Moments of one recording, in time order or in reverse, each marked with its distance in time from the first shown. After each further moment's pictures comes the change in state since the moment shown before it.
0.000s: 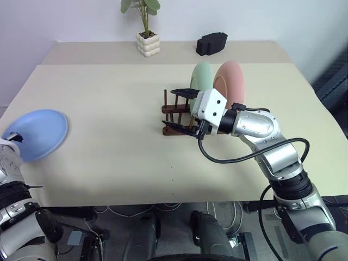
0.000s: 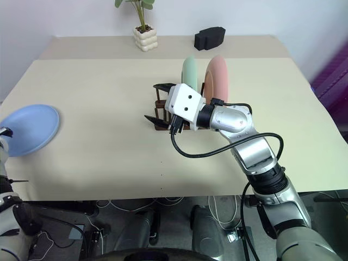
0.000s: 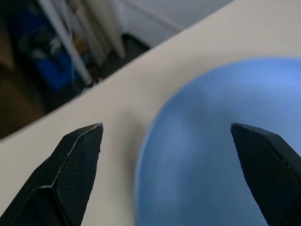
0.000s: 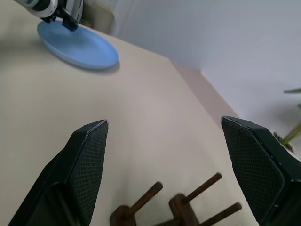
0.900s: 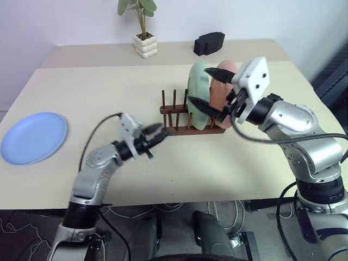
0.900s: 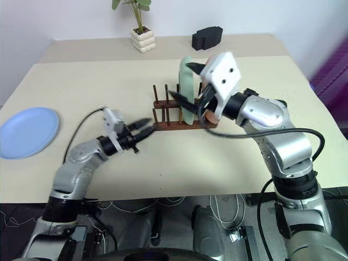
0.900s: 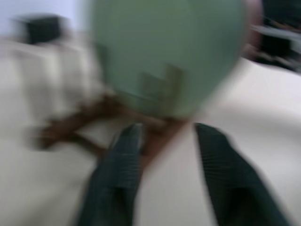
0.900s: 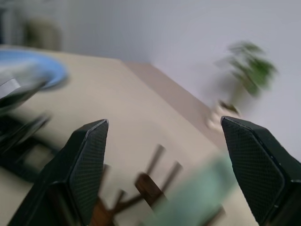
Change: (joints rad) left arm 0.208 -0.270 -0.646 -0.634 -0.178 -0.320 -0.929; right arm 0.003 -0.139 -0.122 -0.157 0.218 0.188 -0.133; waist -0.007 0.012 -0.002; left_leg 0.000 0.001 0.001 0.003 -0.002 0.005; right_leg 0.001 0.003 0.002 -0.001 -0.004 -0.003
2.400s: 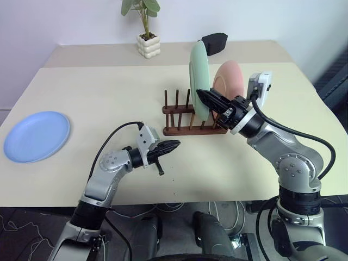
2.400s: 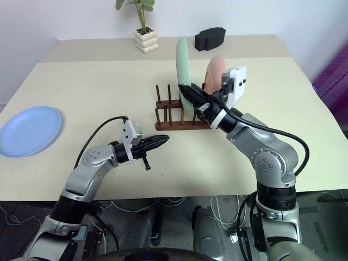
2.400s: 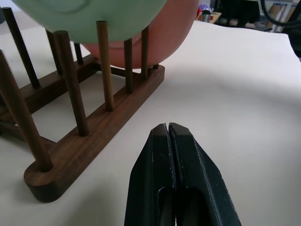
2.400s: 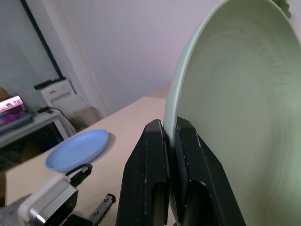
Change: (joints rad) left arm 0.031 -0.025 -0.254 0.062 0.137 -0.133 -0.167; right arm 0.157 0.275 -0.280 0.082 0.516 0.257 -0.233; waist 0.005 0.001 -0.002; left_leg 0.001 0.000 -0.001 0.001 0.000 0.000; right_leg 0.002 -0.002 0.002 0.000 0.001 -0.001
